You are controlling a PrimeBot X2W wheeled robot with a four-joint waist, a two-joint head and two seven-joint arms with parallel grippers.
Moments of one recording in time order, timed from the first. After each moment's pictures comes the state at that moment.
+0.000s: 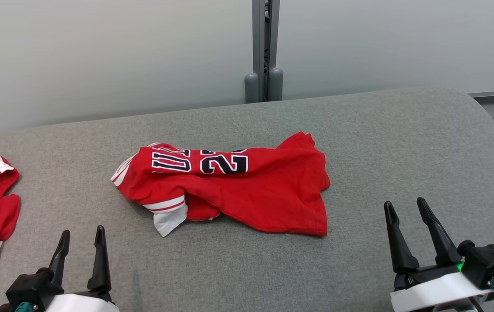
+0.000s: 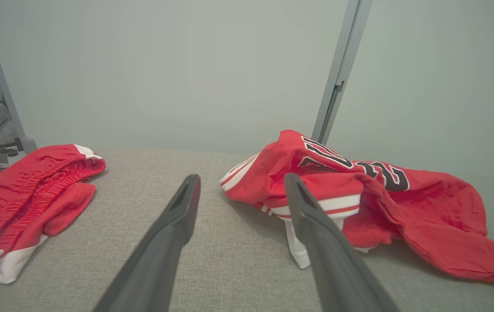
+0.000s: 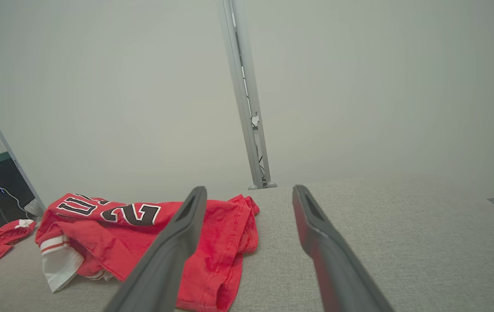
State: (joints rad) left arm 0.04 0.12 0.03 0.24 -0.30 -0.02 -0.26; right arm -0.02 -0.06 0.11 0.12 0.28 0.13 -0.26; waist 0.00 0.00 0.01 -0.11
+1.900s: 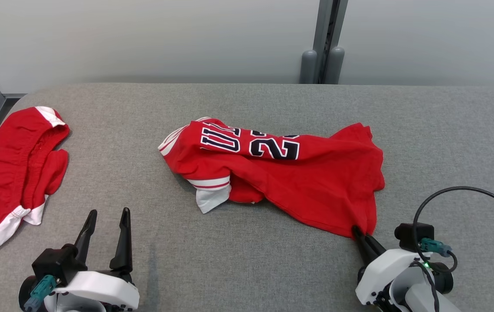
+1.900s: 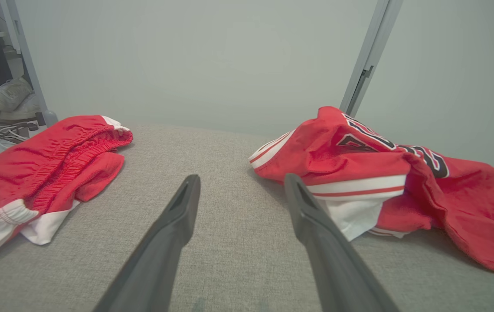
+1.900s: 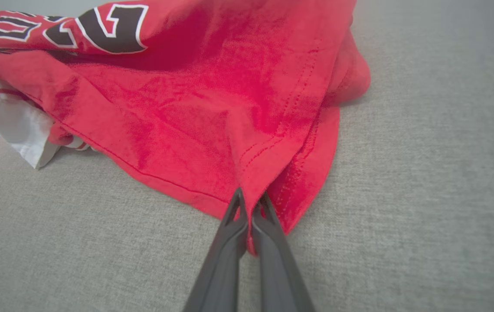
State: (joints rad) left arm -0.09 0.05 0.04 0.36 -0.22 -0.13 -0.26; right arm -0.41 -0.09 0.49 0.90 0.61 0.13 -0.25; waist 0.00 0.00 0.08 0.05
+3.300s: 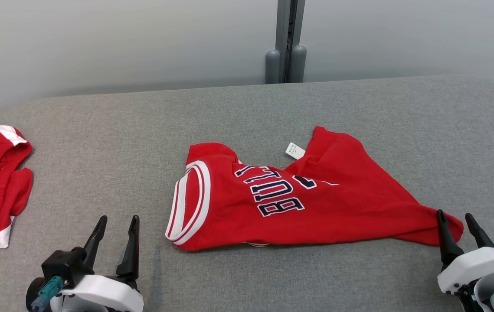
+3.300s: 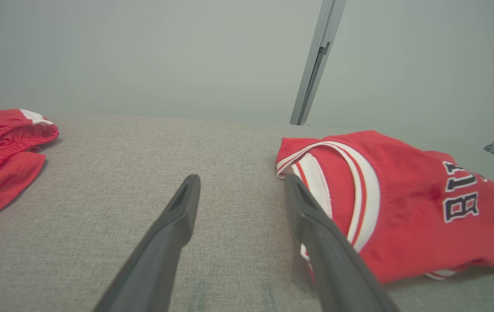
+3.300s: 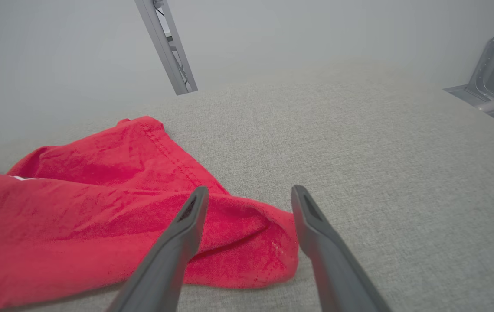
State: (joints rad) left arm -0.09 0.09 -0.03 0.40 -0.27 -0.13 -0.26; right arm -0.28 -0.22 0.10 0.74 0.48 0.13 -0.26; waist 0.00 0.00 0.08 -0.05
